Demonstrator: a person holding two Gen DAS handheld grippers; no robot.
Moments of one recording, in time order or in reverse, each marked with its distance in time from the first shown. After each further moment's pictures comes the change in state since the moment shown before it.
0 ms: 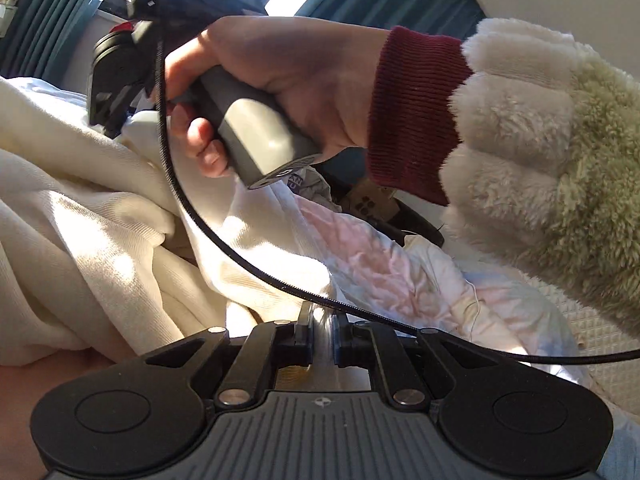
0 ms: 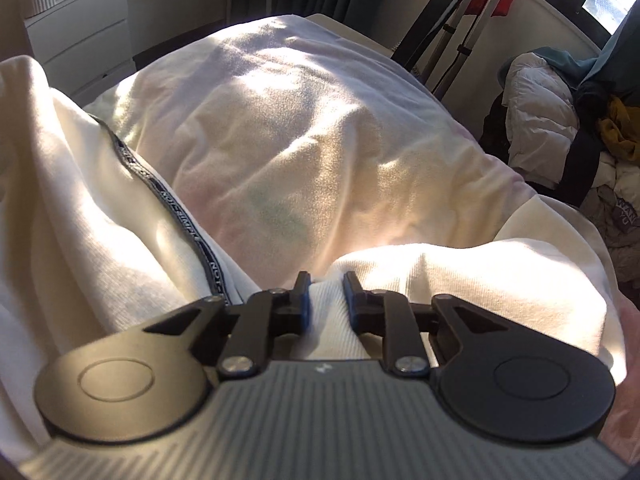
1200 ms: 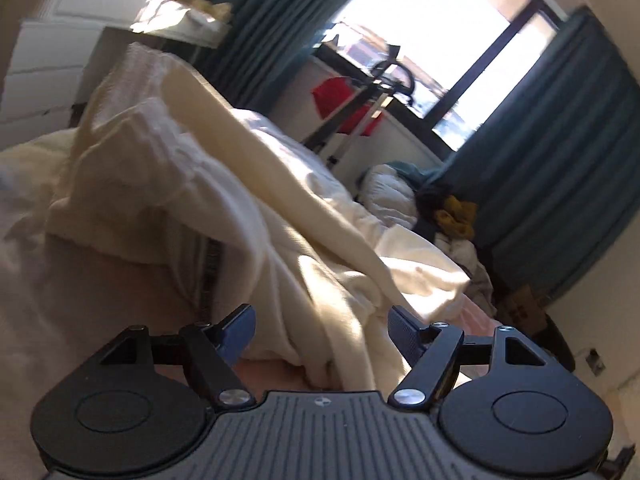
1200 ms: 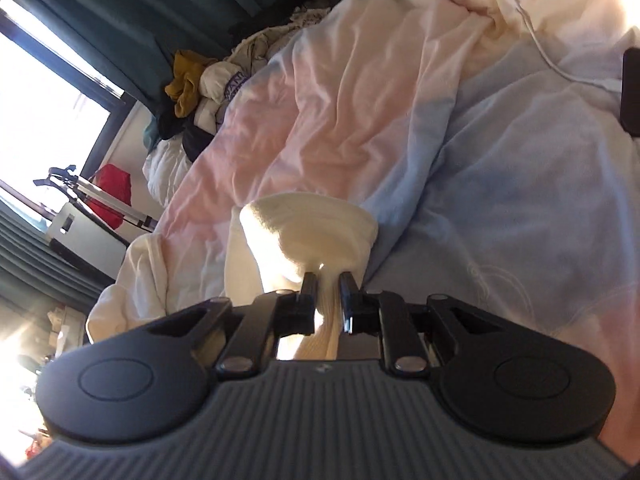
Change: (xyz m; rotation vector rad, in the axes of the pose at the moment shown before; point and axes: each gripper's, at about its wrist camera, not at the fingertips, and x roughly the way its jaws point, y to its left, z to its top) left arm -0.118 0.008 0.017 -0.425 -0.209 0.544; right arm -0.152 -0.324 -0.475 1.461 -0.353 -0.053
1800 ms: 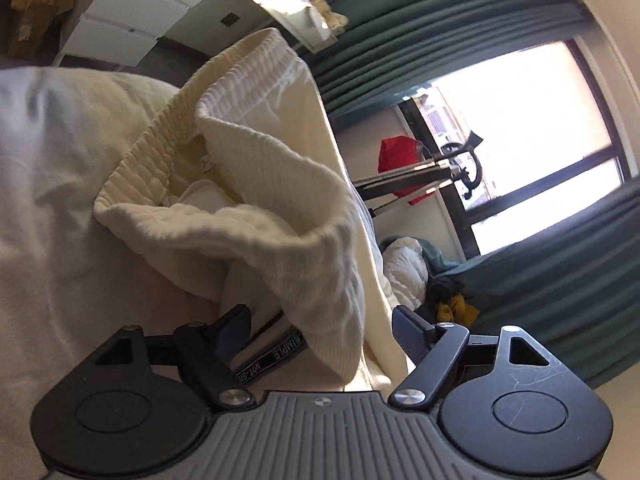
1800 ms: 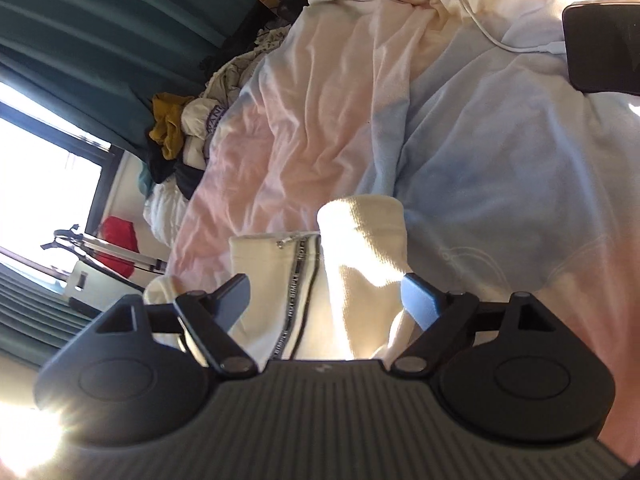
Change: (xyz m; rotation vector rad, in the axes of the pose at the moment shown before) left arm 0.014 0.073 0.049 -0.433 -0.089 -0.035; right arm -0.015 -0.017 0.004 0.188 -0.001 -0.004
